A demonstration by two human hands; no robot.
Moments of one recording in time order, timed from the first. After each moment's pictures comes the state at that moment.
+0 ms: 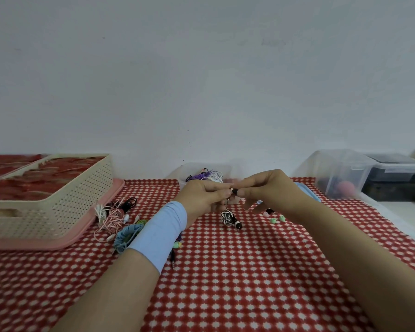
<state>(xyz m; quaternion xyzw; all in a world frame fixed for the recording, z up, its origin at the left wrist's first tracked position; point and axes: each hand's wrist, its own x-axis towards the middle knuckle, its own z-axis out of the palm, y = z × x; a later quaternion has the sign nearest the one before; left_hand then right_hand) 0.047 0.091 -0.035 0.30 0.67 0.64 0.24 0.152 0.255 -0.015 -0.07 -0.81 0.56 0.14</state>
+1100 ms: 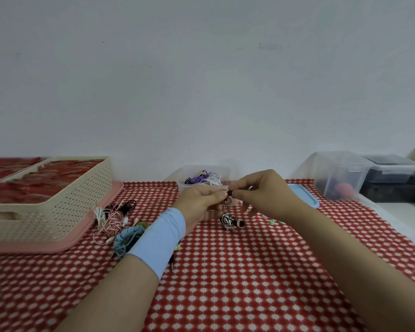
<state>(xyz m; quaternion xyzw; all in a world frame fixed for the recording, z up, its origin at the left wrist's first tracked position) 0.047 0.091 -0.044 0.25 0.62 0.68 0.28 0.146 0.245 -0.016 -0.07 -0.86 0.46 0.20</state>
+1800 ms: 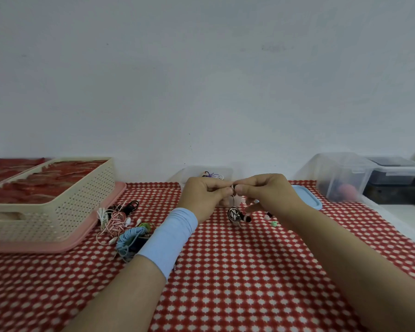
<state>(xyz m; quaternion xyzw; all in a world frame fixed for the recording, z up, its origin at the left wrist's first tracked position) 0.053 0.098 -0.037 0.32 0.69 0.65 0.08 0.149 0.243 -0.018 -0.11 -0.76 0.62 0.19</state>
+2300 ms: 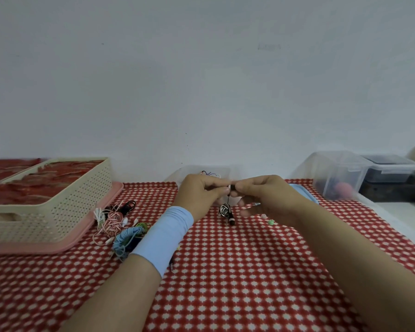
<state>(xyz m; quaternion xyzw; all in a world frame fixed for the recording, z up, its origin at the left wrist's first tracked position) 0.050 0.094 -0.032 0.37 0.73 0.57 0.03 0.152 0.251 -0.016 -0.10 -0.70 0.70 0.10</state>
